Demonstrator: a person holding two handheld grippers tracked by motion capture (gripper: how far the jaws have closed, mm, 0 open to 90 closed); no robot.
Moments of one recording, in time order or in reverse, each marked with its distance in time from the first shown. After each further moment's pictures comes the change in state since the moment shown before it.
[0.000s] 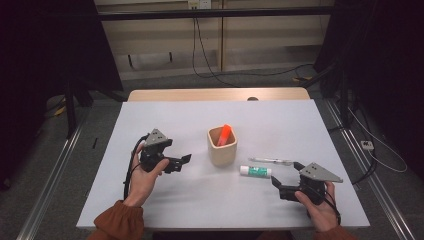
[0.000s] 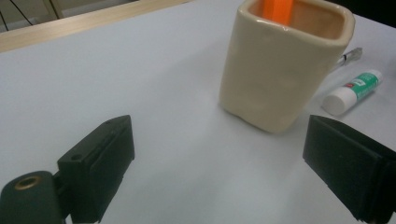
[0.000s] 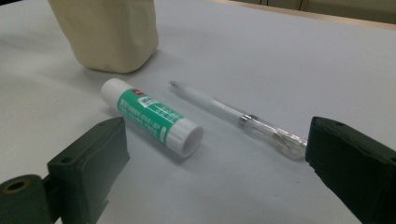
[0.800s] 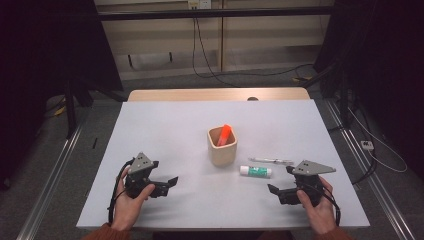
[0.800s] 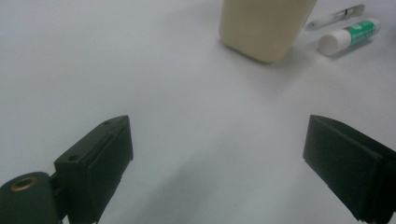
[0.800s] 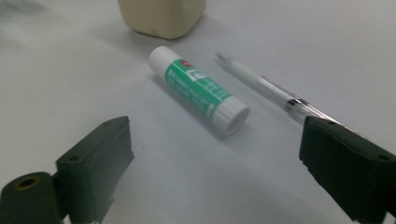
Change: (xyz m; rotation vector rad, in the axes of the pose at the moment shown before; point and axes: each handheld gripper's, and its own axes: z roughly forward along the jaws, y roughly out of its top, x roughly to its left) left arm -0.016 -0.061 -0.039 0.043 0.036 -0.040; right arm 0.005 0.019 -0.001 0.188 0.169 -0.060
